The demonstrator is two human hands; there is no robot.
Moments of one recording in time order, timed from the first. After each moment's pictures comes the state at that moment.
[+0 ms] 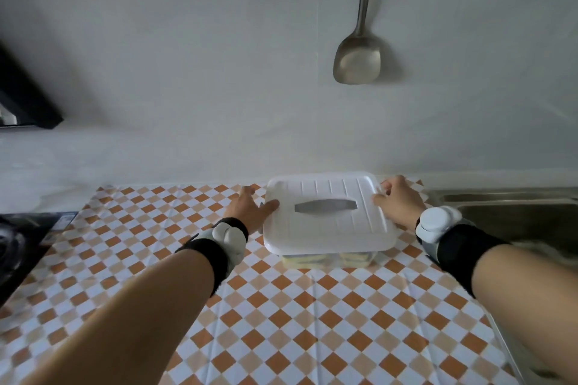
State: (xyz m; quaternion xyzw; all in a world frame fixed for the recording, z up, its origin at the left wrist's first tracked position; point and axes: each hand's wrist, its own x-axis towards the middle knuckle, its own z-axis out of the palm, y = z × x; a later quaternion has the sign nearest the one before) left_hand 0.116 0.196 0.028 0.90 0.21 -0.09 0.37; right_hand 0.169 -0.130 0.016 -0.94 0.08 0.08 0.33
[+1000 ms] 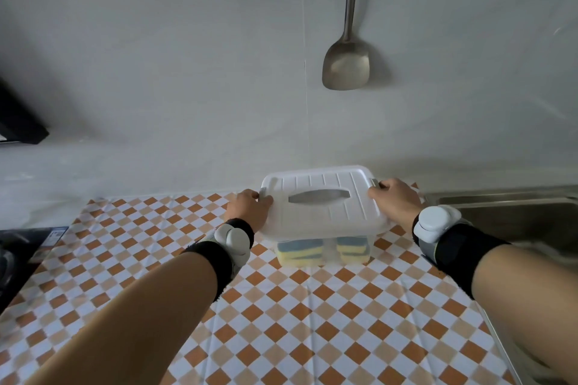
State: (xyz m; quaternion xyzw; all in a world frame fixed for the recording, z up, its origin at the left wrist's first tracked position) left_hand 0.150 0.176 0.032 0.91 0.22 -0.04 0.36; right_hand 0.181 -0.131 0.032 -0.91 0.12 0.08 0.38
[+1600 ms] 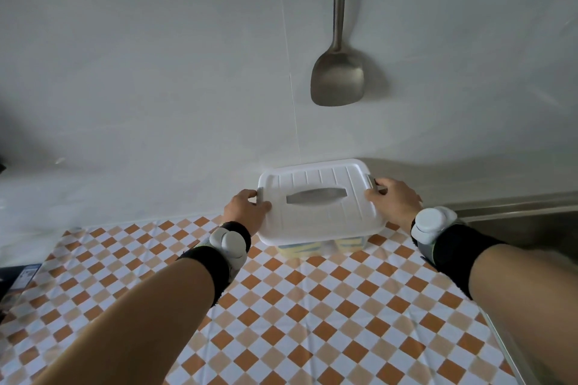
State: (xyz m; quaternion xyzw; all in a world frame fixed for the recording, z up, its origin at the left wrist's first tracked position) left_hand 0.223 0.170 0.026 0.88 0.23 -0.05 0.42; right_hand 0.246 -0.138 0.024 -0.92 0.11 0.04 0.37
